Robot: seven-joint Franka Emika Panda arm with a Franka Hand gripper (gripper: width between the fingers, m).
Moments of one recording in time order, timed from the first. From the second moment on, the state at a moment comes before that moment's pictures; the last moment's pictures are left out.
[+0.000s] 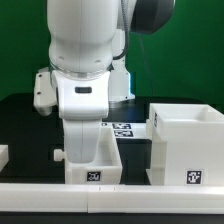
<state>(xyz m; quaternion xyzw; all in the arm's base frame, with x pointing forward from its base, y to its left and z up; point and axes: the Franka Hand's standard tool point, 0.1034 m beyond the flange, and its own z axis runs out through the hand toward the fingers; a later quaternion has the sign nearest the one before) 0.540 -0.085 0.050 -0.66 -0.72 0.17 0.15</state>
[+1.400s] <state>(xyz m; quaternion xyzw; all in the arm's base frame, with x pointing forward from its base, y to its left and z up) 0.559 -0.023 0.035 -0.74 -0.68 -0.02 -0.04</state>
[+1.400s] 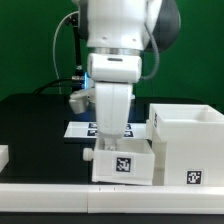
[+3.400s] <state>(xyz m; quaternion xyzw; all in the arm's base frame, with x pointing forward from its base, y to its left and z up) 0.554 -0.018 0.029 -0.73 -0.68 0.07 0.02</state>
